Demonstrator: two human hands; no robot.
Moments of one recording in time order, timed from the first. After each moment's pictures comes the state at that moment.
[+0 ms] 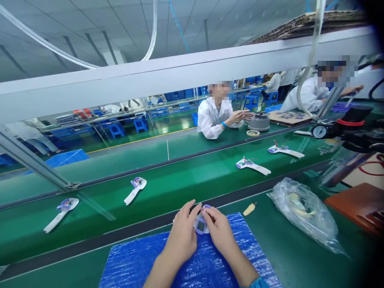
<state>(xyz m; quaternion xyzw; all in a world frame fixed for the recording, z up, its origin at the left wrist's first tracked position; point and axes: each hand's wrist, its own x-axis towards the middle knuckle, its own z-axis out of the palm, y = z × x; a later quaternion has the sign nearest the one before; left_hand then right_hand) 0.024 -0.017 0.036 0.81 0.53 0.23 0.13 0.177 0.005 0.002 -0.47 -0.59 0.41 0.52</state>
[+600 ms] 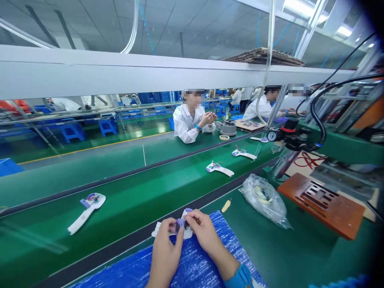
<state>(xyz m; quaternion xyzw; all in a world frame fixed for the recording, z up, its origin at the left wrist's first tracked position) 0.028 -0.014 0.002 0.67 0.58 0.39 0.24 0.174 0.007 0.000 -0.47 -0.50 0.49 0.54</state>
